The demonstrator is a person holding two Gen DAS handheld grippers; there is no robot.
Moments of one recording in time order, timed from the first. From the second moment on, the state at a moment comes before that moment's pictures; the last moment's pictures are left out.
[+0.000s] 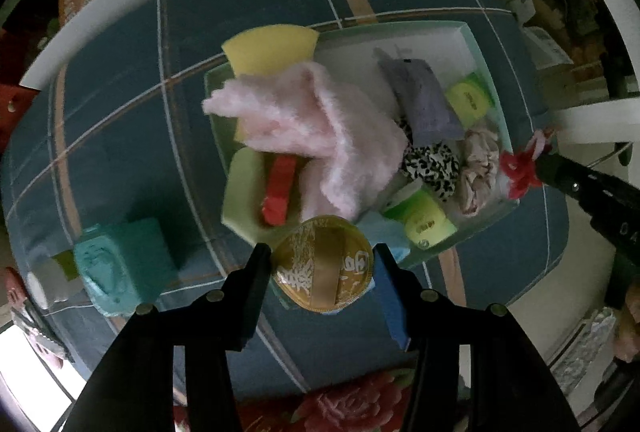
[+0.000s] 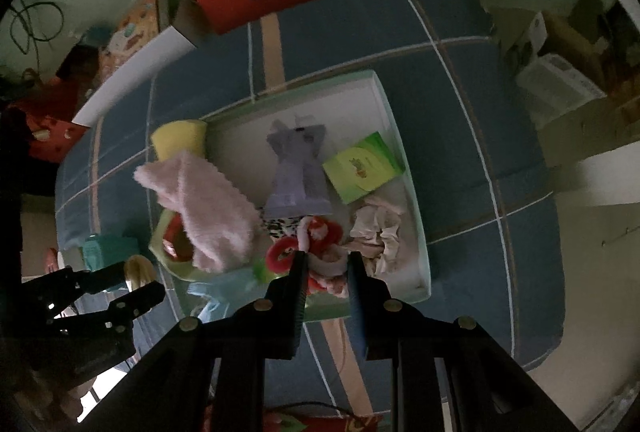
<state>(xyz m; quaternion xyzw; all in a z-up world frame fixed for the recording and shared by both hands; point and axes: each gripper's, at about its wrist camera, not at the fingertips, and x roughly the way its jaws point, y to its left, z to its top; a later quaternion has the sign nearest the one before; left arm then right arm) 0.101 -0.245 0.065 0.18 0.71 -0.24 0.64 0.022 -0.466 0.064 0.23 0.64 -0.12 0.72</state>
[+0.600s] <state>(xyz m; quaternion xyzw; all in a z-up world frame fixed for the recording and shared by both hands) 0.121 -0.249 0.043 0.15 0.72 -0.25 0.64 0.034 -0.476 0.039 0.24 0.65 -0.14 0.71</state>
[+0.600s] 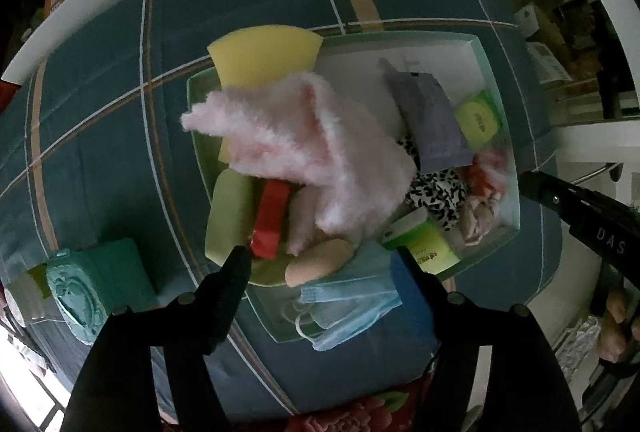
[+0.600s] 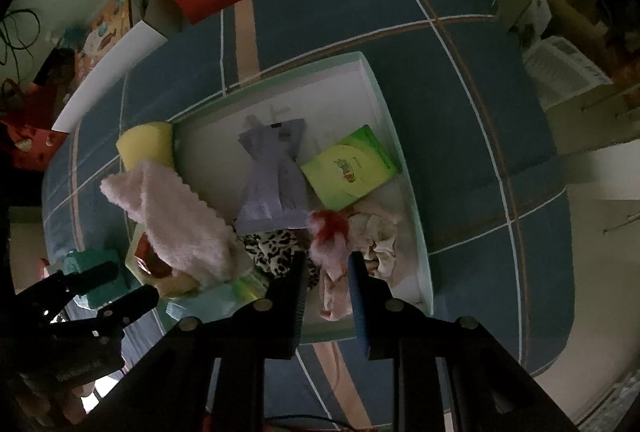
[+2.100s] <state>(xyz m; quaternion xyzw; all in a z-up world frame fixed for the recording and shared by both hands) 0.041 -0.027 0.153 0.06 0.53 -0.18 0.82 -0.056 -0.269 0.149 0.09 0.57 -0.07 0.81</state>
